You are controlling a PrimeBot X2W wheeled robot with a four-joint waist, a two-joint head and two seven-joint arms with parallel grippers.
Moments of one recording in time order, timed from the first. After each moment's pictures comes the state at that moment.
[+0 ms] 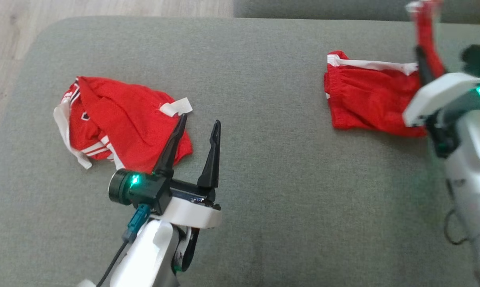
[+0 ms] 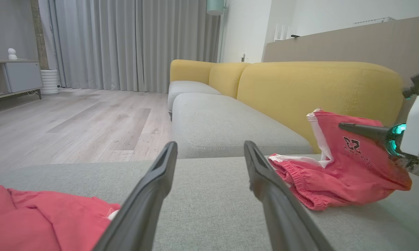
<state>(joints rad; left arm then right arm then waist) -0.30 0.05 -0.45 0.23 -0.26 0.06 -0.25 -0.79 -0.28 0.25 0.91 0.37 0.13 -0.06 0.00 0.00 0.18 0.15</state>
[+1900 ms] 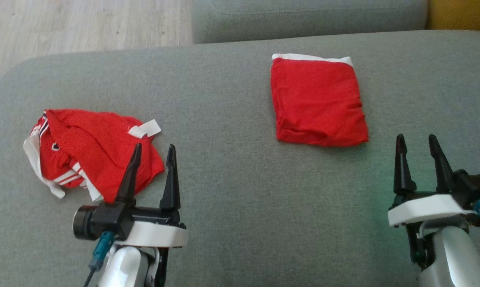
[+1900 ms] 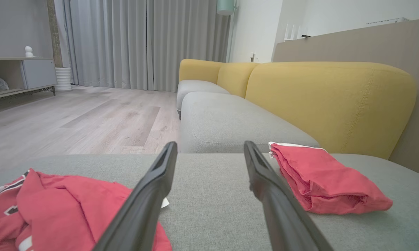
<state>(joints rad) -0.14 0.05 -0.26 0.19 -0.22 0.03 -0.25 -0.16 -0.05 -0.09 0.36 0.12 0.13 -0.25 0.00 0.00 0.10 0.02</state>
